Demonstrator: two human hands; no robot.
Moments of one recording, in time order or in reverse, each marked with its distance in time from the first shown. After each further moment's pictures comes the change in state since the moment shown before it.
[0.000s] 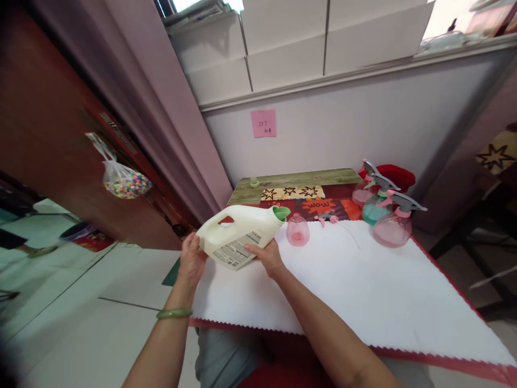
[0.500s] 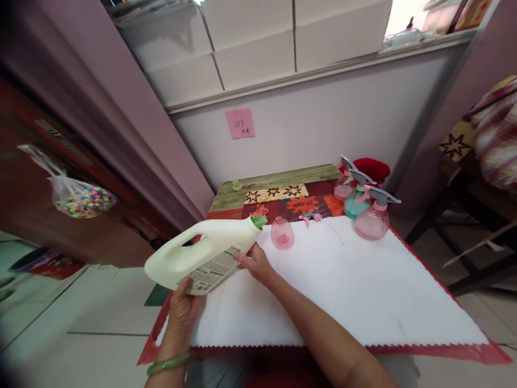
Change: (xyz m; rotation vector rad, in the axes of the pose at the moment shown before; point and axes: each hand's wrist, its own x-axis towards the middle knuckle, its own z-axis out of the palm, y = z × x) left_hand -0.046 -0.034 0.001 -0.317 -0.010 -0.178; right_hand 0.015 0.003 -0.024 -0.115 -0.136 -0.091
